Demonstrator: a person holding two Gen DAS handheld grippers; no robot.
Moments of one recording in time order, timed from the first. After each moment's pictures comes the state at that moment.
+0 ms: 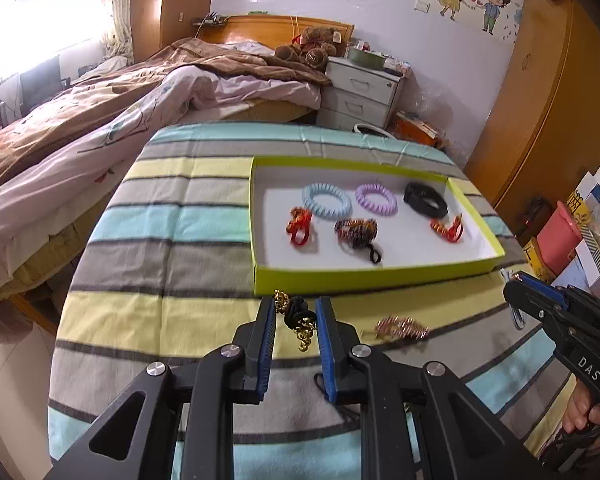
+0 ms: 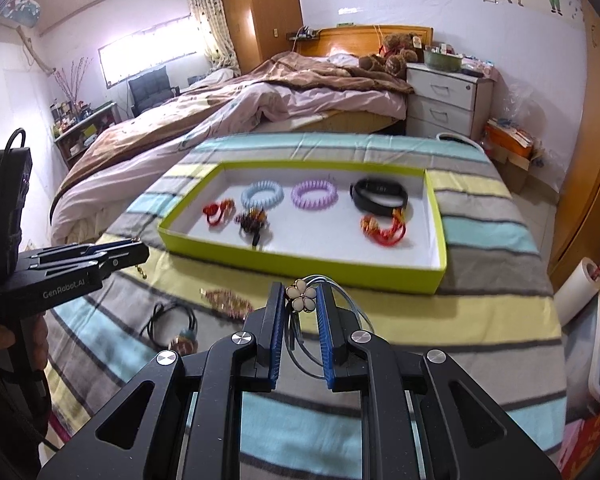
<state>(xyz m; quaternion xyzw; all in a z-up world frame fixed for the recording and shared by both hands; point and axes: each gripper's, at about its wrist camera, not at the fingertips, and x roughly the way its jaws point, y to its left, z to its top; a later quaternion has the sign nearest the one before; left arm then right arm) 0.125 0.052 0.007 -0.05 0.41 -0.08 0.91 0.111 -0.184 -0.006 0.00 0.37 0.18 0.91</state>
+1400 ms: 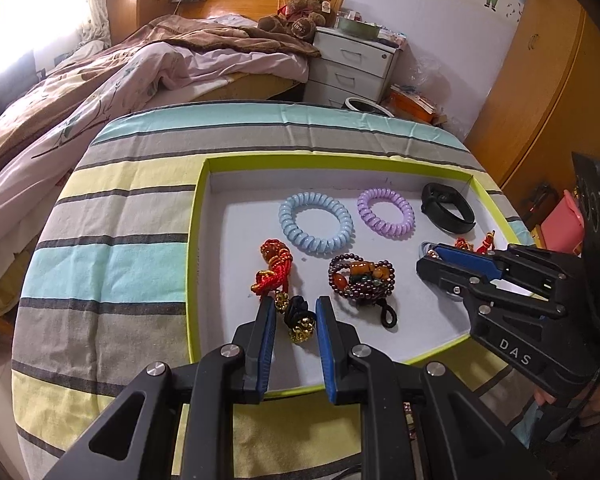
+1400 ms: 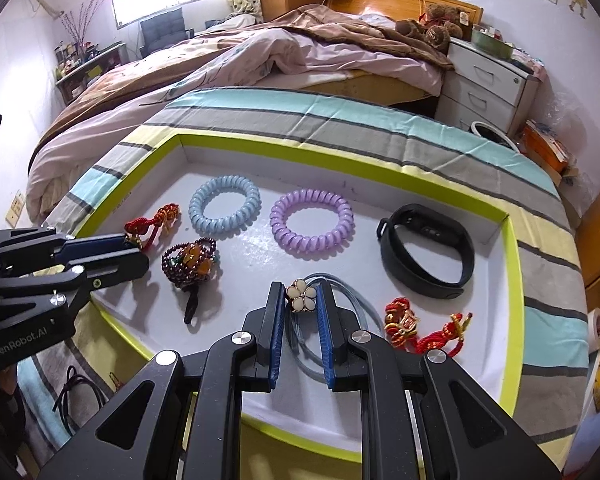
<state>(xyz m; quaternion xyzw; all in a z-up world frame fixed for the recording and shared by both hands) 0.214 0.026 -0.029 -0.04 0.46 -0.10 0.88 0.234 -0.150 -0.051 -0.08 0.44 0.21 0.87</state>
